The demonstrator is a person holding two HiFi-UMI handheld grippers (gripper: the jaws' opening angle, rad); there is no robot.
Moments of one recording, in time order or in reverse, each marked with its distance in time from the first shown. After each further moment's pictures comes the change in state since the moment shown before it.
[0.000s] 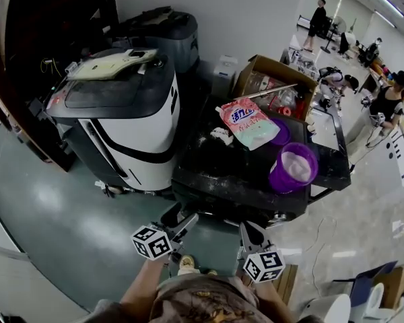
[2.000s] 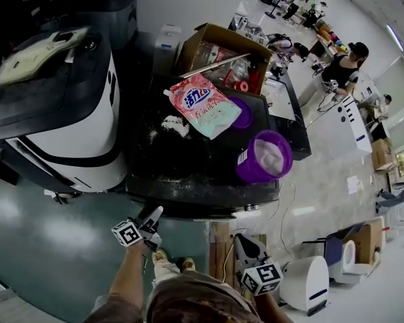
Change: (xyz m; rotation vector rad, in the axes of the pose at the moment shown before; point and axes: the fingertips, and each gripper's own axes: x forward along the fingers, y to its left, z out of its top) left arm 0.102 0.161 -0.113 -0.493 0.027 -0.217; right arm -0.028 -0.049 -0.037 -0.009 0.210 -0.289
